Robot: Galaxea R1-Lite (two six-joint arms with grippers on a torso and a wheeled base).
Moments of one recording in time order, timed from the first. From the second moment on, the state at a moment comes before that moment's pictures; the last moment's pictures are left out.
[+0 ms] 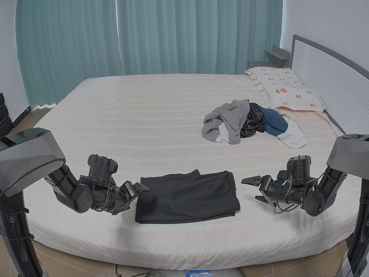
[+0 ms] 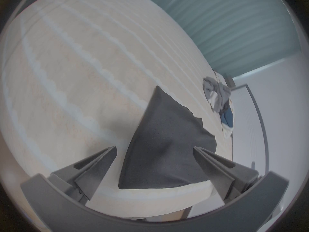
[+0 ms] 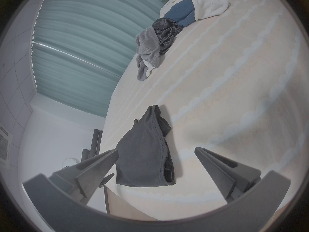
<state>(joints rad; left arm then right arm) -0.27 2.16 -0.77 -0.57 -0.24 -0.82 0.24 2.21 -0.63 -1.02 0.36 0.87</state>
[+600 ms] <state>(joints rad) -0.27 2.31 -0.81 -0.80 -0.26 -0.69 0.24 2.22 -0.60 -1.07 0.39 0.87</state>
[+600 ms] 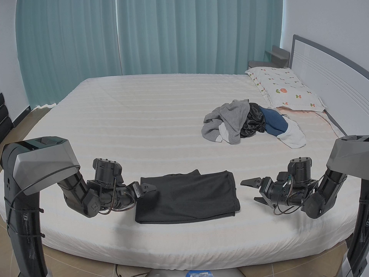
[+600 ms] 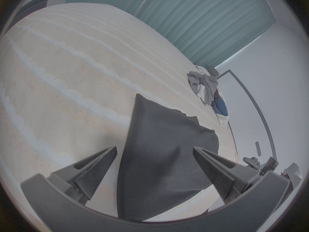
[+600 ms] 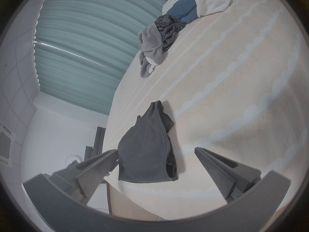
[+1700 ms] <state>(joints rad) -0.24 2.32 -0.80 -0.80 -0.26 -0.73 0.23 2.22 -0.60 -1.07 0.40 0.87</state>
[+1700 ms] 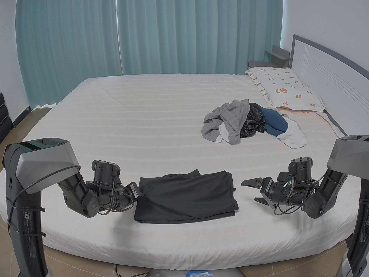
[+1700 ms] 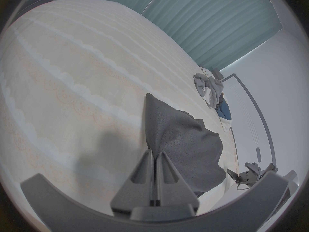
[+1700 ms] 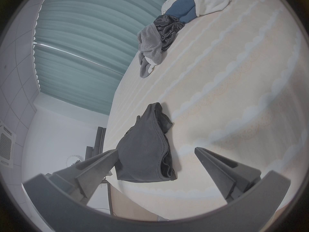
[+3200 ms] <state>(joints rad) -0.20 2.34 -0.86 -0.86 -0.24 -0.81 0.24 2.23 -0.60 -1.07 0.40 0.87</state>
